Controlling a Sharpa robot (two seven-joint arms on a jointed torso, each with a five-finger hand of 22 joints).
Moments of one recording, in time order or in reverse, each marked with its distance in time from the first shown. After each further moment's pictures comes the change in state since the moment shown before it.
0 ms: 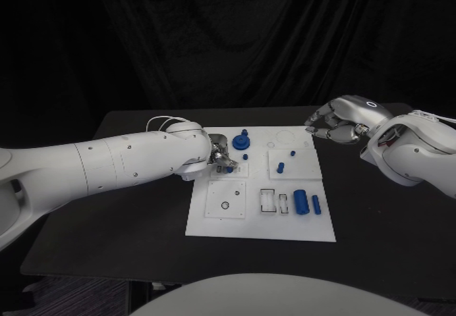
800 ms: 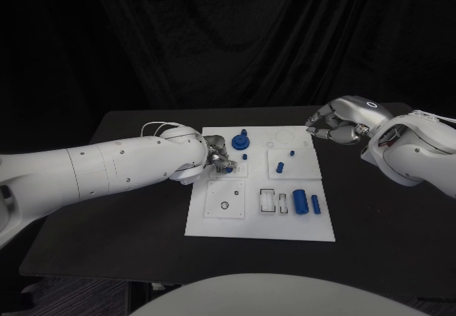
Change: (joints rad) left arm -0.011 -0.038 -0.006 0.042 0.003 -0.083 0.042; left_hand -0.008 -0.008 0.032 -0.021 0.020 0.002 -0.002 -0.004 0.027 -0.004 -0.003 0.000 0.000 -0.004 -0.004 0.000 0.000 0.000 0.004 -0.004 0.000 0.000; right arm -0.001 -0.007 0.000 0.000 0.000 0.006 -0.003; right_hand 0.000 0.000 0.000 0.000 0.000 0.000 0.000 0.000 0.000 0.000 0.000 -0.004 0.001 0.000 0.000 0.000 0.000 0.000 0.000 0.000 0.000 0.001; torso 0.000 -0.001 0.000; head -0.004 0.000
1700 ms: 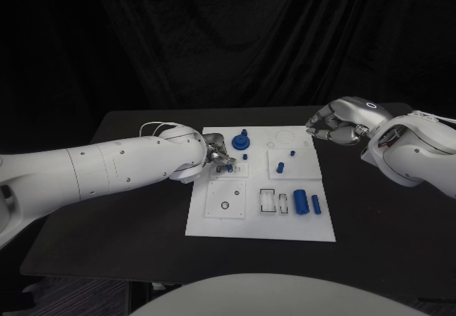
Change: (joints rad) left arm -0.002 0.002 -0.001 -0.017 -0.008 -0.030 0.019; left_hand 0.000 0.000 0.003 0.002 0.000 -0.002 0.002 0.001 0.003 0.000 0.000 0.000 0.000 0.000 0.000 0.000 0.000 0.000 0.000 0.000 0.000 0.000; right arm -0.001 0.002 0.000 0.000 0.000 0.009 -0.005; right_hand 0.000 0.000 0.006 0.000 0.000 0.000 0.000 0.000 0.000 0.000 0.000 0.000 -0.001 0.000 0.000 -0.004 0.000 0.000 0.000 0.000 -0.005 0.000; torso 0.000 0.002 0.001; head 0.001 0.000
